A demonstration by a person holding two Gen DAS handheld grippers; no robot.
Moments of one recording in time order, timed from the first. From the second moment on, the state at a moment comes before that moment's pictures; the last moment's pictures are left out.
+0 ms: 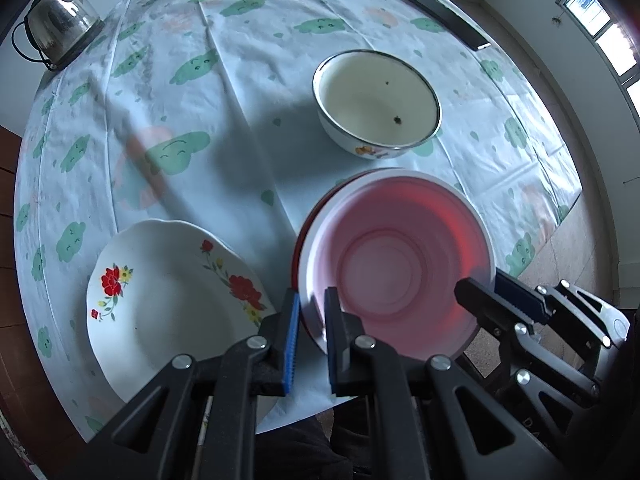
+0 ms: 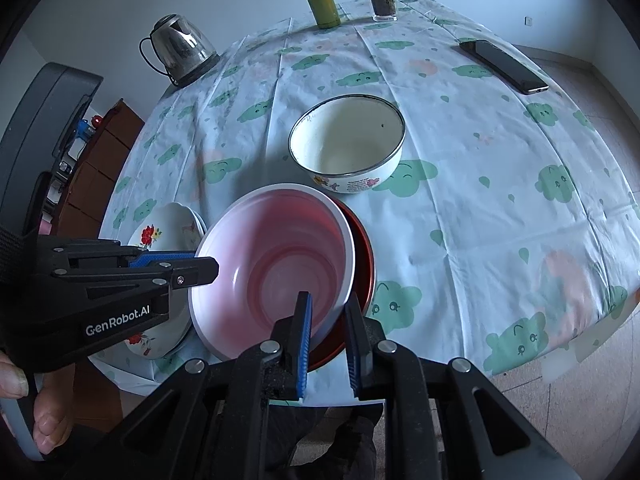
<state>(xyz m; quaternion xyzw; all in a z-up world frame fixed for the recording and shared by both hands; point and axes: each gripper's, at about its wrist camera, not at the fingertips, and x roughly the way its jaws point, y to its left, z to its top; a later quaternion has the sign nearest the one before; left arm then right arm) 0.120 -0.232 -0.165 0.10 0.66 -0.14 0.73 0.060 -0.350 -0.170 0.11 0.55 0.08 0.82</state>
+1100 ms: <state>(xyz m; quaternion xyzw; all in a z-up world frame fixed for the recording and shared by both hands) 0.120 -0.229 -0.161 0.08 0.66 -0.15 0.73 0.057 -0.342 -0.169 0.09 0.54 0.07 0.83</state>
